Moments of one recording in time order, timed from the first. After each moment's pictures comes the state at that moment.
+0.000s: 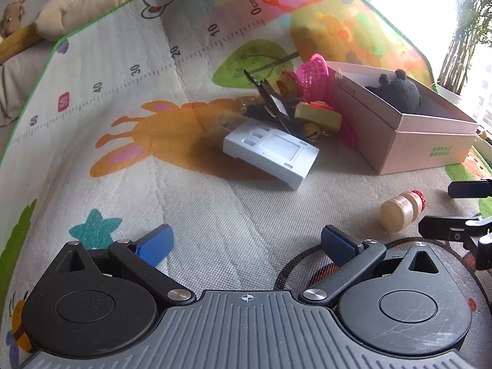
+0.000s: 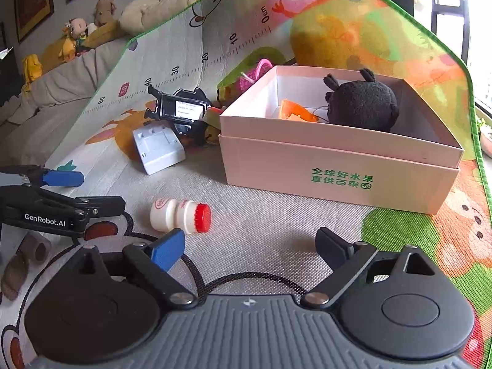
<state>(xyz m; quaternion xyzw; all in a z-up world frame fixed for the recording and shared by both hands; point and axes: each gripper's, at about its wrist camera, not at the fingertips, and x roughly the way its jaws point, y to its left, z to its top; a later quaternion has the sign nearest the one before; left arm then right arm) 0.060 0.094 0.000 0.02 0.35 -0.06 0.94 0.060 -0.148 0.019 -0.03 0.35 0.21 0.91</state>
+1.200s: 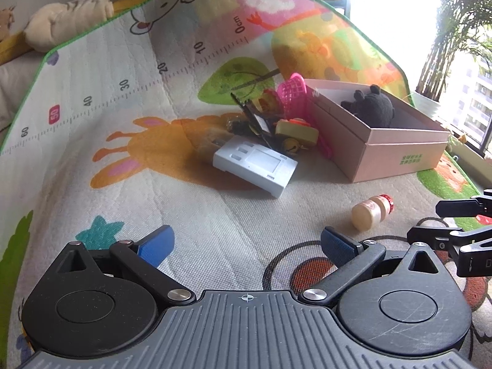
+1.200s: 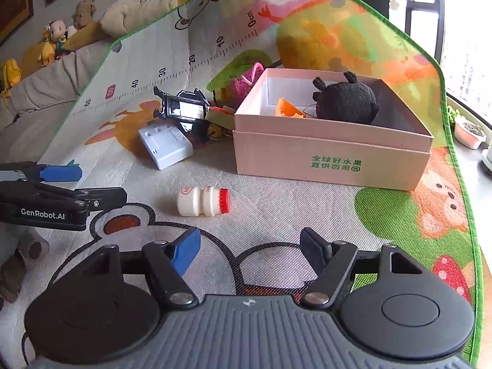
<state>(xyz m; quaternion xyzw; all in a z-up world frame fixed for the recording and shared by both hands) 0.035 0.103 0.023 0.01 0.32 -0.10 0.94 0.017 -0.134 0.037 -0.03 0.34 0.15 0.93</state>
